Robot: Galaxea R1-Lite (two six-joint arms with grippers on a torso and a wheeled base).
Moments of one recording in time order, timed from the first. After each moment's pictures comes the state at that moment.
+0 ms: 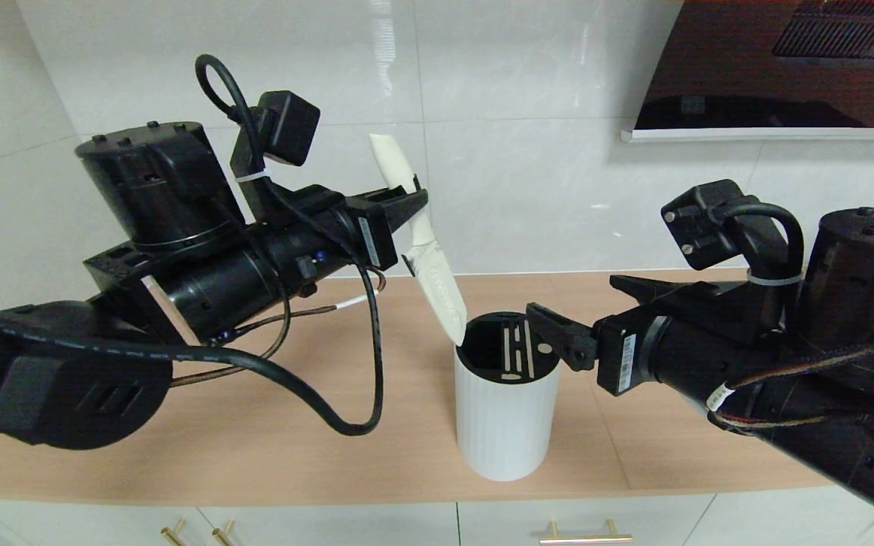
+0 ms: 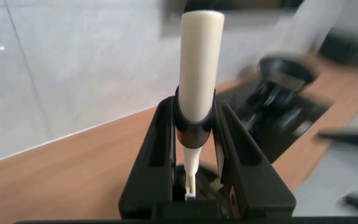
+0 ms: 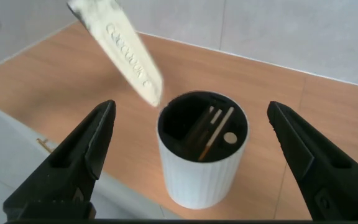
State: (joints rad) left arm -0.50 1.72 -0.97 -0.88 -0.20 -0.10; right arm 0.86 1.53 -0.78 -0.66 -0.34 0.06
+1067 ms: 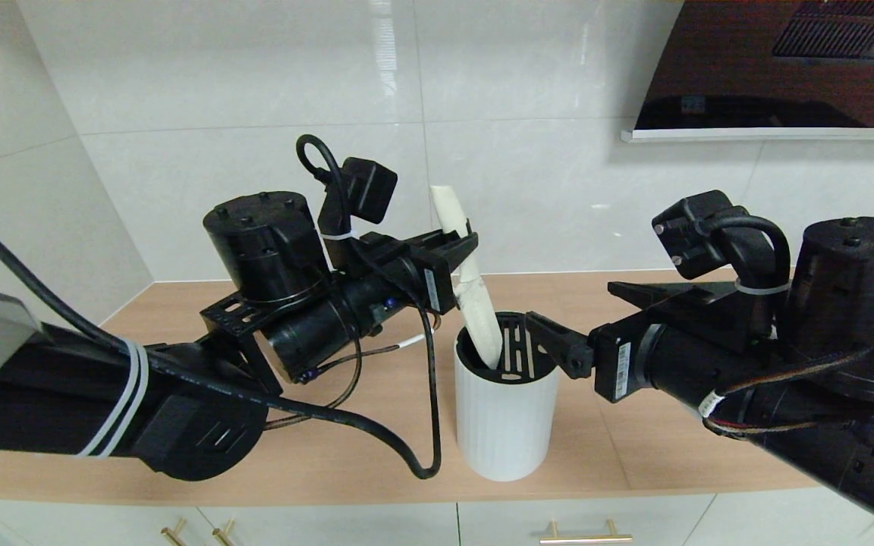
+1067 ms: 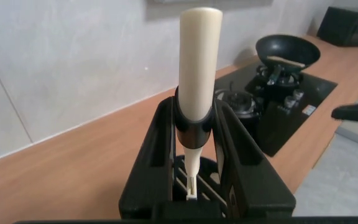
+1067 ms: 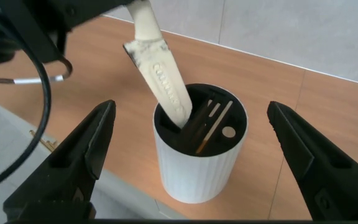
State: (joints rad) left arm -0.59 1.87 -0.93 -1.04 -0.15 -0.09; right arm 0.86 1.54 -0.77 -0.66 -0.34 0.05
